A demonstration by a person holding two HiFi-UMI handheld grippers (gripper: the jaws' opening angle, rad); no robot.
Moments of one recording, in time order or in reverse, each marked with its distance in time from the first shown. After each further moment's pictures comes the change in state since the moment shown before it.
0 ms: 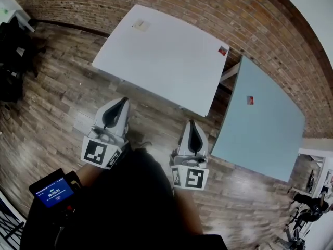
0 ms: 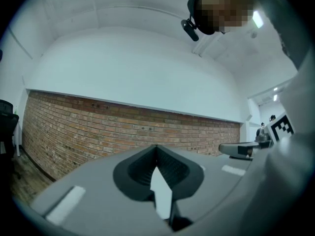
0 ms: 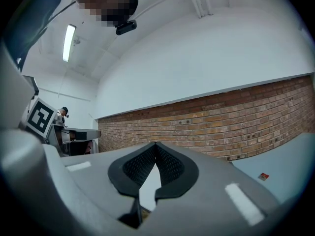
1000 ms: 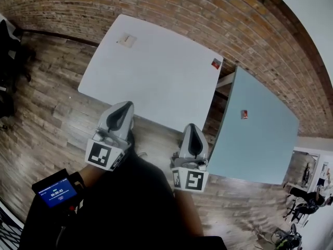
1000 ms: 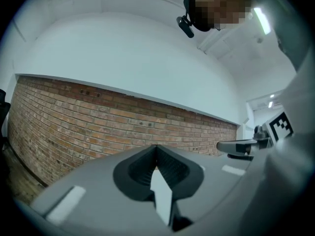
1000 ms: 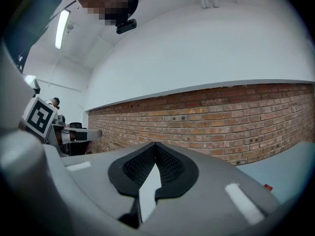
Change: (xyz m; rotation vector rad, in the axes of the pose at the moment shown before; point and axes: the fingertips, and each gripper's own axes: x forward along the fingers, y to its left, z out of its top) left arm 0.135 0.047 -0.018 -0.038 0.021 -0.089; right arm 0.120 -0.050 0.000 -0.044 0.048 -0.073
